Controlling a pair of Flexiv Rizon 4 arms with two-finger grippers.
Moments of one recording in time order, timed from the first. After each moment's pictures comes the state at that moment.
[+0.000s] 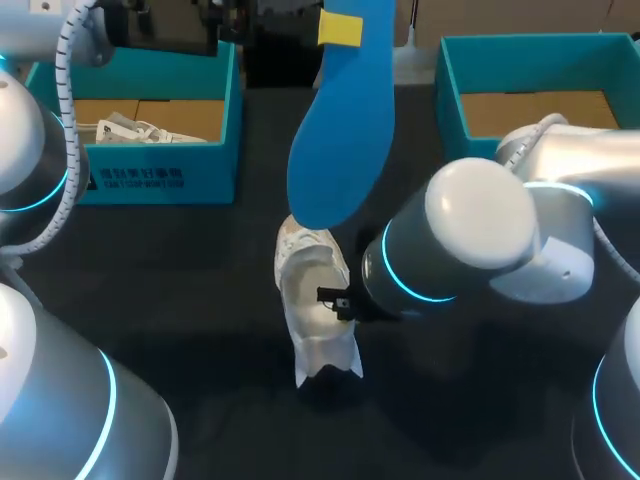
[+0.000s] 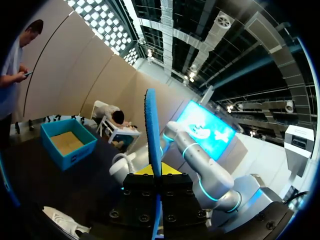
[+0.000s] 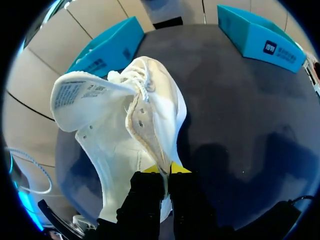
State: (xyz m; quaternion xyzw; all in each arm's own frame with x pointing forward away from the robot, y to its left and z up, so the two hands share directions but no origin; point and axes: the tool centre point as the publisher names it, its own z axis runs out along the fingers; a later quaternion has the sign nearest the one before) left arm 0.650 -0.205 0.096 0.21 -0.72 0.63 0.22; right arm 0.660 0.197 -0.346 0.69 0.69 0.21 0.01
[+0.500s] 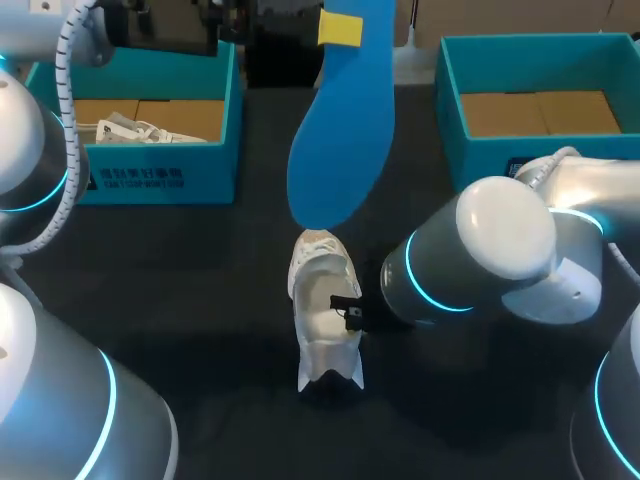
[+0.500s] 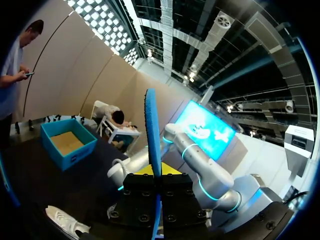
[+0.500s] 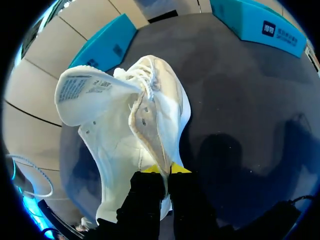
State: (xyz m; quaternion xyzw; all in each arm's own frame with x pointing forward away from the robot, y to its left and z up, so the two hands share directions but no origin) left arm 0.650 -0.205 0.096 0.21 -0.72 0.63 0.22; right arm 0.661 0.188 -0.377 0.71 0.67 0.22 -0.03
